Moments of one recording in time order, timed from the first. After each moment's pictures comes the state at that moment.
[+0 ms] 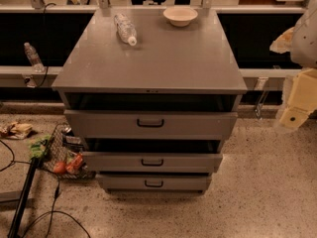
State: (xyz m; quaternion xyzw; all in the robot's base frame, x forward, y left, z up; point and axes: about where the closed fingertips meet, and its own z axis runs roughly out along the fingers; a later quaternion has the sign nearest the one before) arm 0.438 -0.217 0.976 -0.60 0.78 -0.03 0.16
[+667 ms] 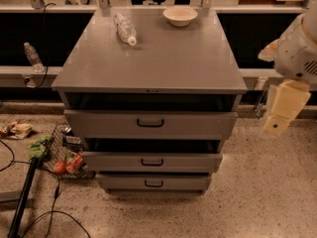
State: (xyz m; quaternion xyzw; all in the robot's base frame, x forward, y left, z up) arm 0.446 -0.204 0.952 -0.60 0.78 -0.03 0.17
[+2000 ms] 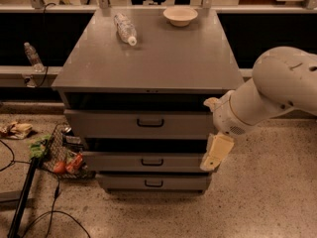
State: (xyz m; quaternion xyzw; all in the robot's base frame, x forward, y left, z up) arm 0.482 -0.121 0.788 -0.64 0.73 0.06 0.23
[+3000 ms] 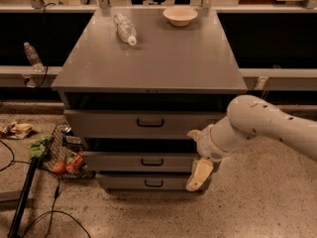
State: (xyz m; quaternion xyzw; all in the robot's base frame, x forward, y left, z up) arm 0.491 -0.096 0.647 -0.64 0.72 0.16 0.21
